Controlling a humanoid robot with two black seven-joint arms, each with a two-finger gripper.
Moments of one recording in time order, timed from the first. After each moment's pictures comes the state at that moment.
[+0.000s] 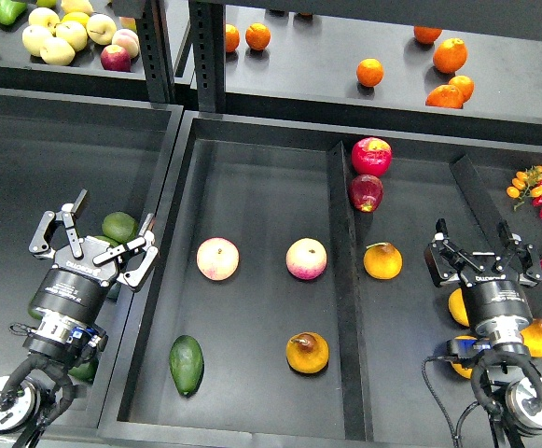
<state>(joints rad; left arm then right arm) 0.12 0.00 -1.35 -1.38 -0.08 -0.45 0.04 -0.07 0.02 1.57 1.31 0.19 0.25 -0.06</state>
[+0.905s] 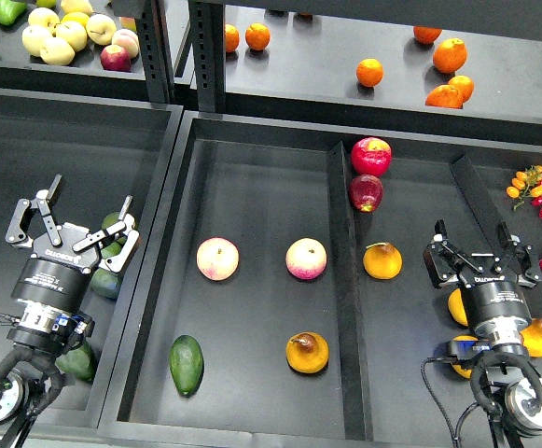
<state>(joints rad) 0.11 0.00 -1.39 -1.38 -0.08 -0.49 0.04 -0.07 0.02 1.57 1.31 0.19 0.25 -0.06</state>
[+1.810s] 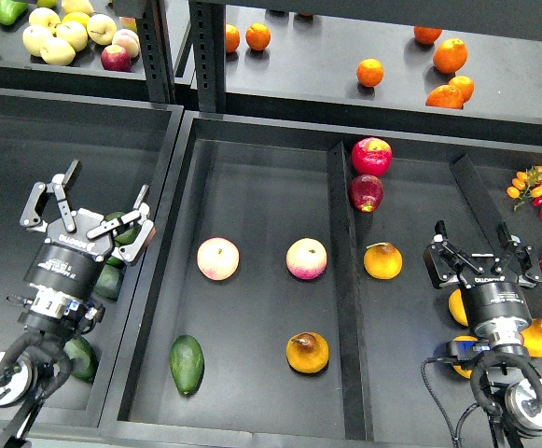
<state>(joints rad) -0.16 0.13 -1.24 -1.31 -0.06 -0.49 0.16 -0.08 0.01 1.57 1.31 0.19 0.25 -0.06</state>
